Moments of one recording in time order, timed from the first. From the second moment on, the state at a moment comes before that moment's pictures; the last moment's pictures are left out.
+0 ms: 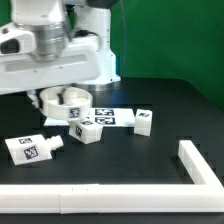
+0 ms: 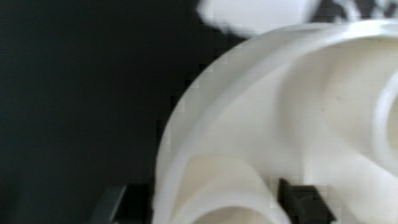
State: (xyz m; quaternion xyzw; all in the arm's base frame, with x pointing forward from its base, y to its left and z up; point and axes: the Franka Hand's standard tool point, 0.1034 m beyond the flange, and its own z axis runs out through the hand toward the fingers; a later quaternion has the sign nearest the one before) arm 0.458 -0.083 0.068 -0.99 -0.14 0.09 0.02
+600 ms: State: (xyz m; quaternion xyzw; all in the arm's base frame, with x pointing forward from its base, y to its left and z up) arm 0.474 -0.074 0.062 -0.99 -0.11 0.09 0.02
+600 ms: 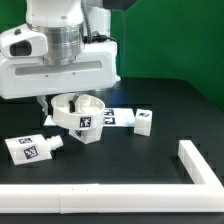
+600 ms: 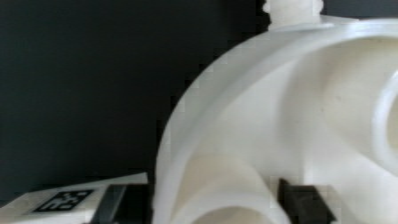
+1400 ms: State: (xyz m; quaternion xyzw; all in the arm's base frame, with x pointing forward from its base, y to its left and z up) arm 0.532 -0.006 0.045 -1.00 0.00 0.08 0.01
